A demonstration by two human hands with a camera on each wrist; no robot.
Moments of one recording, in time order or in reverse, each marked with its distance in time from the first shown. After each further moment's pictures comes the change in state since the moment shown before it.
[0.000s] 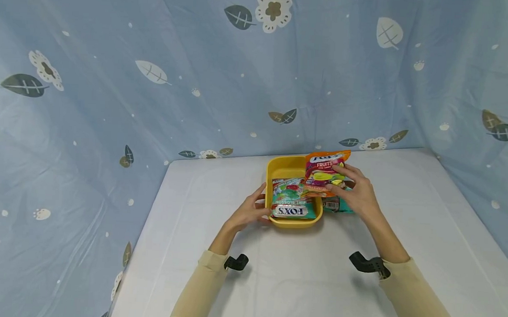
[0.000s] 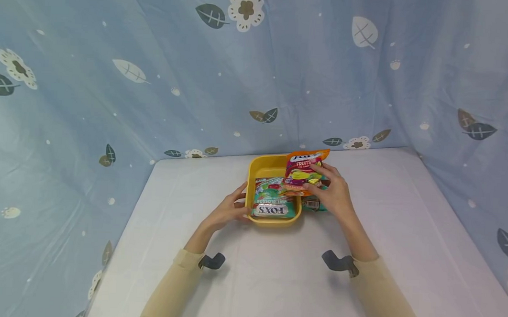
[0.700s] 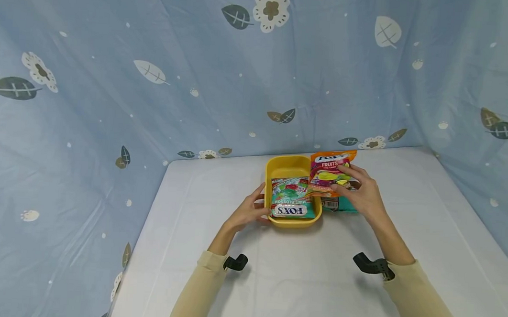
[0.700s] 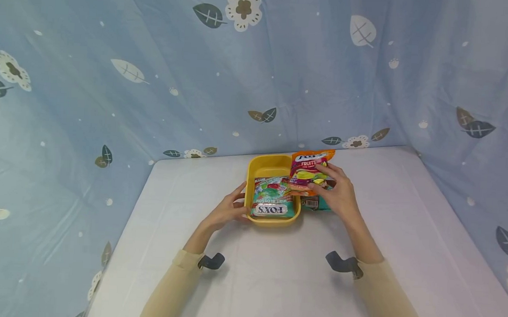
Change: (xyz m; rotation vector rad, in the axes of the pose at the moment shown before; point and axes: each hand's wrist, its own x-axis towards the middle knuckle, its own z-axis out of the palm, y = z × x) left_hand 0.005 -0.011 0.001 0.019 0.044 0.033; right_hand -0.004 0.006 -0.010 0.008 0.016 0.003
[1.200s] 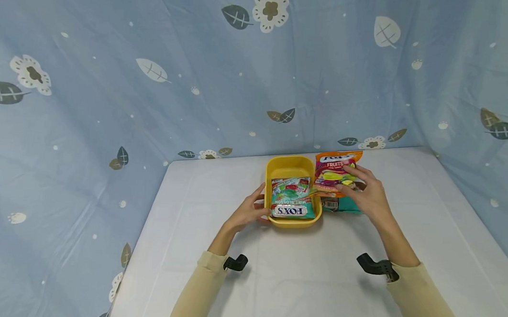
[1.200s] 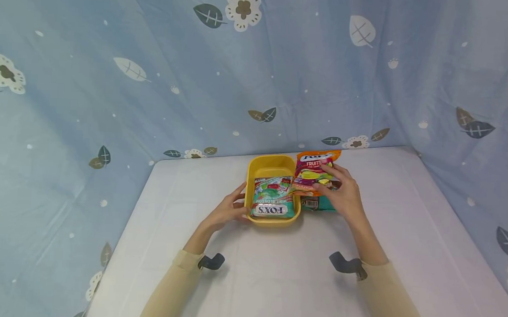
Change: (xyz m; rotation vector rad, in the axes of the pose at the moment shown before) left_hand -0.004 0.009 0.000 -0.046 -0.048 -0.033; right_hand -0.005 0.005 -0.010 0.001 0.017 0.027
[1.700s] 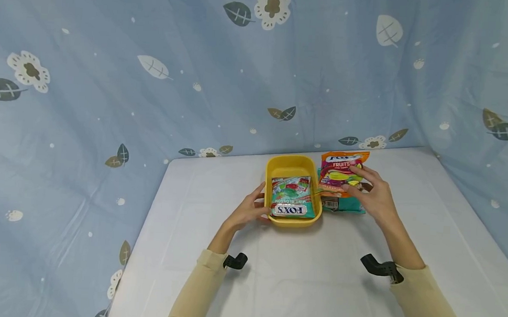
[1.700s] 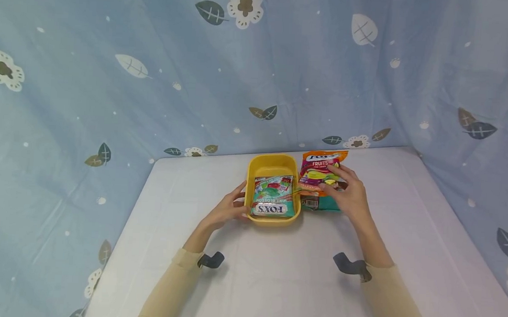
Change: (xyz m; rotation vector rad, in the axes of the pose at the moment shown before) left_hand 0.003 -0.011 0.001 0.044 0.046 0.032; right_hand -0.004 0.011 -0.006 -0.037 0.027 0.005
